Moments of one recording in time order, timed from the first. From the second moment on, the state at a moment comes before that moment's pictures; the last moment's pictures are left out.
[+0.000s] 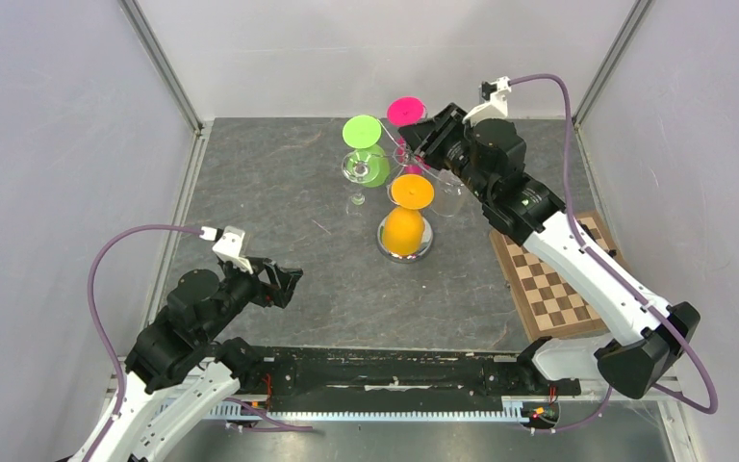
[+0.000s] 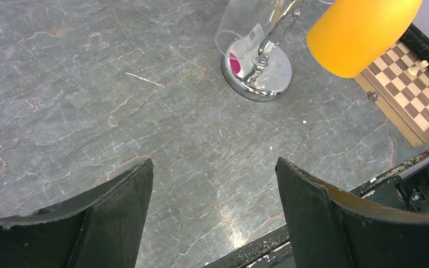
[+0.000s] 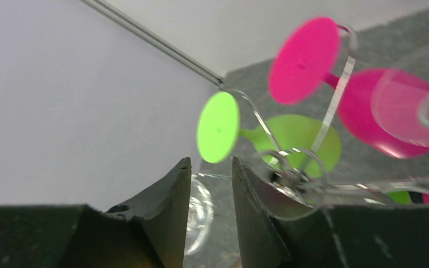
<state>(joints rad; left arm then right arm) -0.64 0.31 0.75 -0.73 -0.13 -0.30 0.64 1.30 1.38 -0.18 0.16 0.83</state>
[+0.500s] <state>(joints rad) -0.64 0.33 0.75 -0.73 -0.13 -0.30 0.64 1.30 1.48 -0.02 0.15 0.83</state>
